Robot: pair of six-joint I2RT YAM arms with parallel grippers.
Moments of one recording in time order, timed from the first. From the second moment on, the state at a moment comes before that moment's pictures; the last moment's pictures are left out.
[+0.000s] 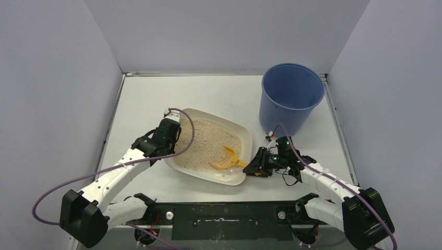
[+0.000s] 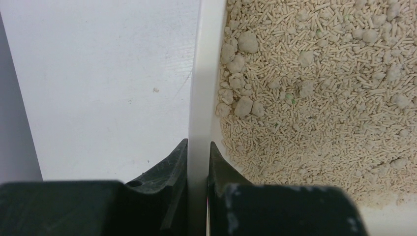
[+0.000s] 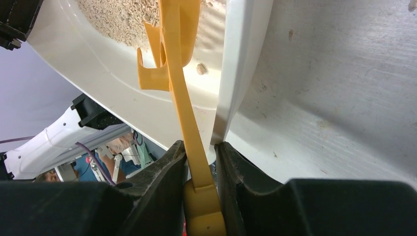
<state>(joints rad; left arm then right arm) -0.55 1.10 0.82 -0.68 -0.45 -0.23 0.44 1.08 0.39 -0.15 -0.69 0.92</state>
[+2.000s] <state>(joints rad) -0.67 1.10 0.81 -0.66 -0.54 -0.25 0.51 1.05 0.48 -0.11 -0.70 0.89</state>
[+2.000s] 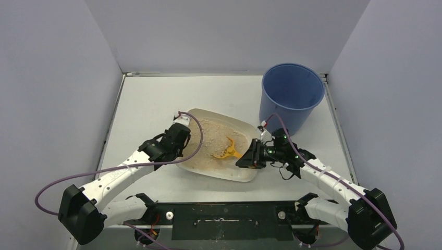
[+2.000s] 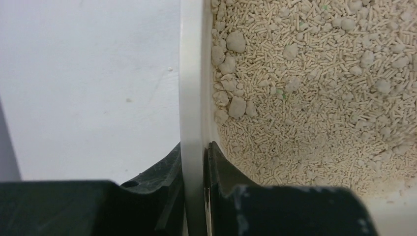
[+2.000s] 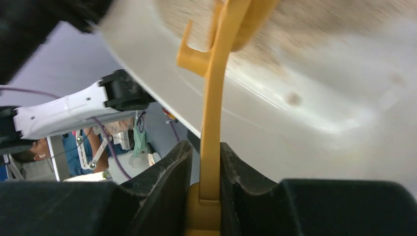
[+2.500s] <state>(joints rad) -0.74 1.11 0.80 -0.59 -0.37 -0.29 0.53 1.05 0.62 -0.26 -0.70 0.82</state>
